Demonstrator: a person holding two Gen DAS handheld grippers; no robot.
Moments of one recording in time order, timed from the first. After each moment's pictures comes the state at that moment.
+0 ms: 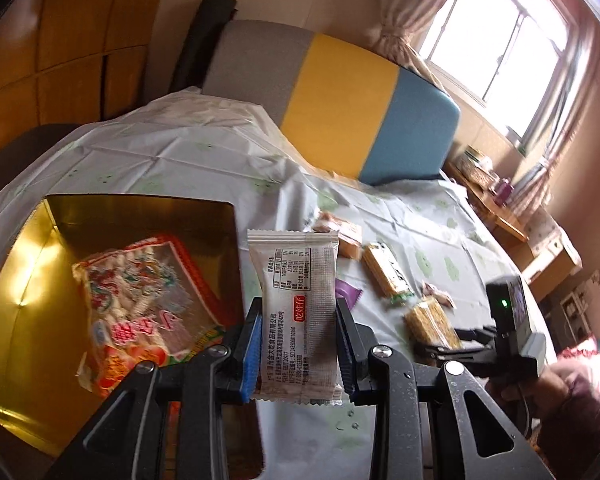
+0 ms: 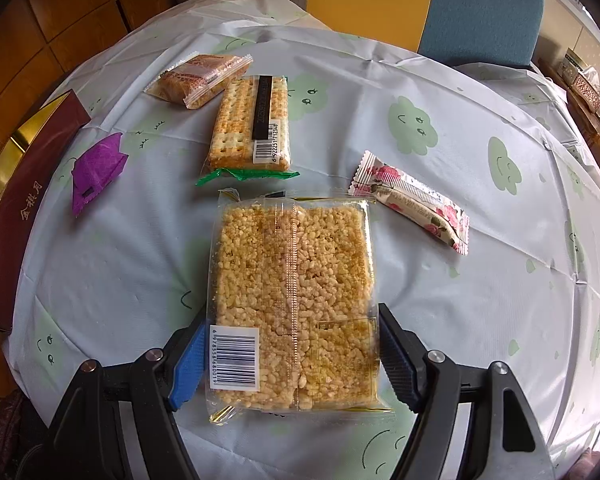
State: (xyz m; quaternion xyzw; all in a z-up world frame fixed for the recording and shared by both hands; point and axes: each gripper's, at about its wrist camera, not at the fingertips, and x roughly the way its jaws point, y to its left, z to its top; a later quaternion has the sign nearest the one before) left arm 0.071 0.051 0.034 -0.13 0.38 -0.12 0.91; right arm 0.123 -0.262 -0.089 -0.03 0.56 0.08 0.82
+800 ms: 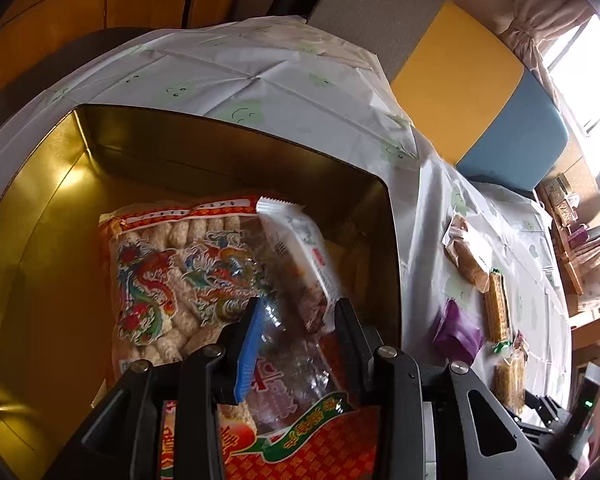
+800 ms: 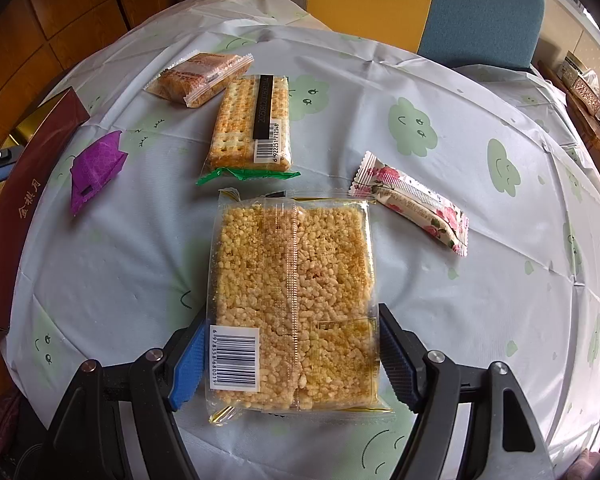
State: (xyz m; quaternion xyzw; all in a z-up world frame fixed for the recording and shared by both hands) left arm 0.161 0.106 -0.037 -0.18 0.50 0.00 0.85; right arm 0.124 -0.262 -0.090 -0.04 0.56 0.08 0.82
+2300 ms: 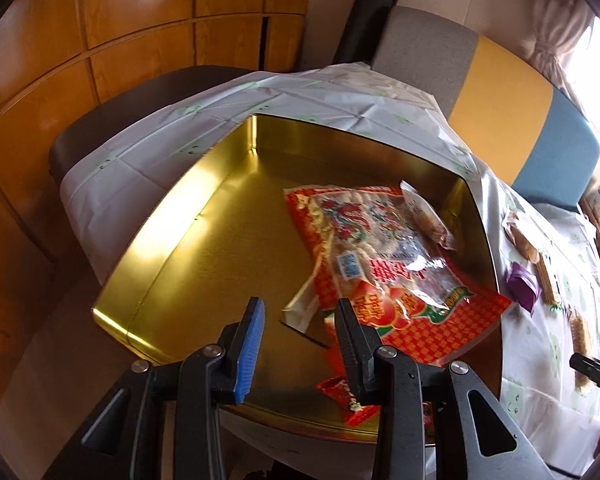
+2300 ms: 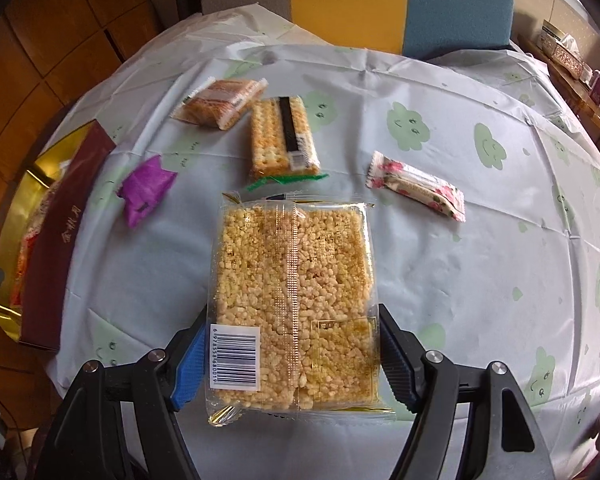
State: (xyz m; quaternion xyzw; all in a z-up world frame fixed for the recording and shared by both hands) left arm 0.031 0.169 -0.018 -0.14 0.44 0.13 0.88; right arm 0.096 -0.247 -0.051 0.03 0.55 0.08 0.83
